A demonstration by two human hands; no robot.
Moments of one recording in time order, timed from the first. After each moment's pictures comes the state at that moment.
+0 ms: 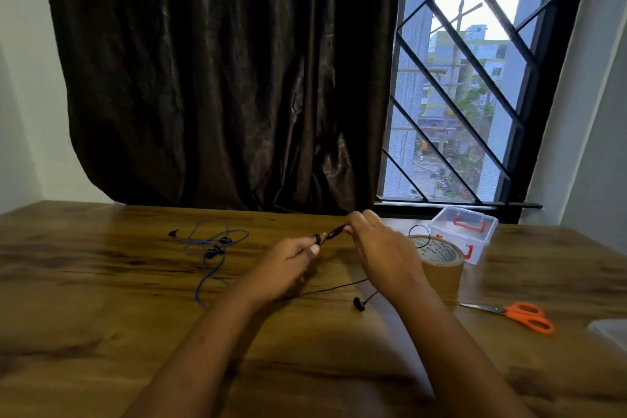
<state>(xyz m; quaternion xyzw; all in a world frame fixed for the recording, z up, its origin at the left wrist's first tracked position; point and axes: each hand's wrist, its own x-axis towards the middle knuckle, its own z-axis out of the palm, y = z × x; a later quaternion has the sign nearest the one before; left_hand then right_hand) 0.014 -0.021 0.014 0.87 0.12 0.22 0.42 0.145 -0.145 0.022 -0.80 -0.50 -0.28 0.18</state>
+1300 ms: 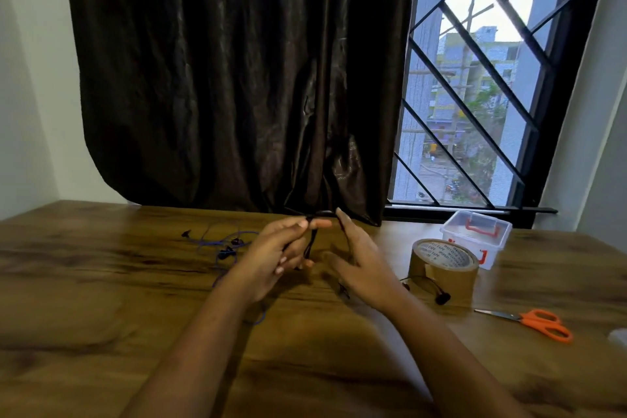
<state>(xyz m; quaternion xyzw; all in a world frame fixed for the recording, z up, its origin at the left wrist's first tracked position) 0.006 0.001 0.024 0.67 0.01 0.25 0.70 0.127 -0.119 0.002 -0.72 -0.54 0.01 0.45</state>
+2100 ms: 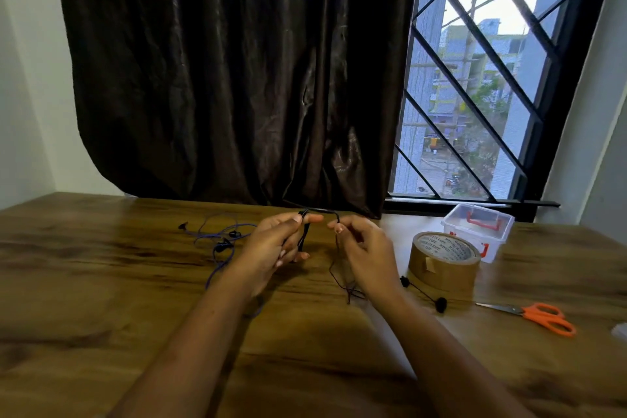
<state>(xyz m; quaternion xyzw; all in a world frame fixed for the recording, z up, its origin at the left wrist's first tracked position) 0.008 -0.001 0.022 0.68 0.09 0.28 0.67 0.121 -0.112 0.000 -0.66 -0.45 -0.06 0.60</state>
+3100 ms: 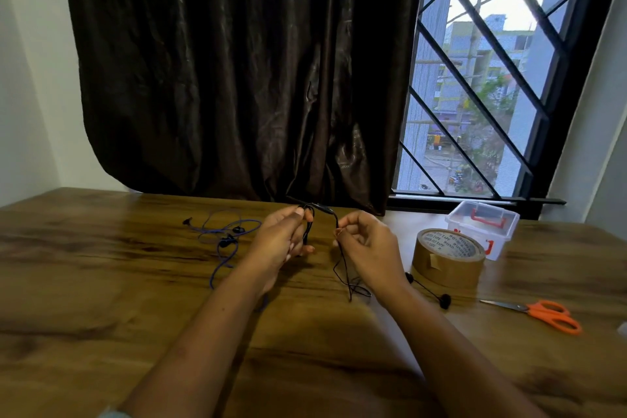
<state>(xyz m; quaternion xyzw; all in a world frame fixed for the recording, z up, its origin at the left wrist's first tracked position) 0.013 -0.007 0.019 0.66 0.13 0.34 0.66 0.121 -0.113 -0.001 -0.64 -0.44 0.02 0.63</state>
